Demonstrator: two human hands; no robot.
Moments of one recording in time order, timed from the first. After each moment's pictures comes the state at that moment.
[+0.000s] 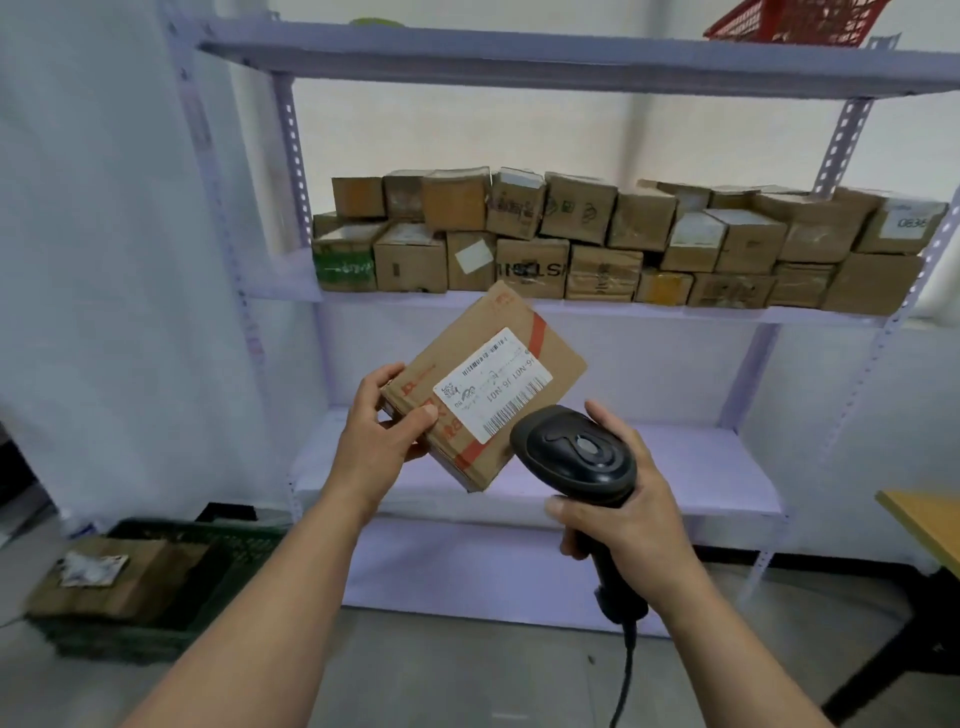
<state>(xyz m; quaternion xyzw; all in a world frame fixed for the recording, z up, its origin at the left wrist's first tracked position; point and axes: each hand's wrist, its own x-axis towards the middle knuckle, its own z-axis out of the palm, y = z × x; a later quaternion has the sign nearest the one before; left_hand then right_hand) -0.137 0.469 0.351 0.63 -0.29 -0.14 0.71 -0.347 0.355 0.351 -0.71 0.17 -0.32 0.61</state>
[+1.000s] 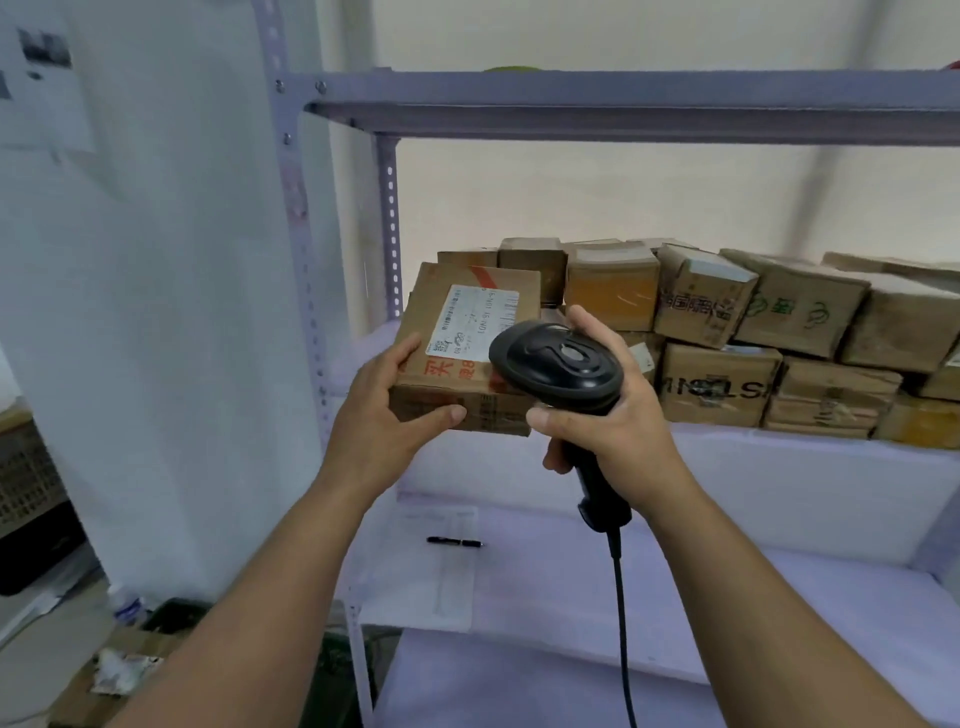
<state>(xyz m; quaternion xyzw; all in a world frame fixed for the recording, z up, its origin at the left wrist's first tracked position) 0.119 0.447 0.423 0.74 -0.36 0.07 0.56 -0.031 0.290 0.448 -0.74 0.01 -0.33 0.59</state>
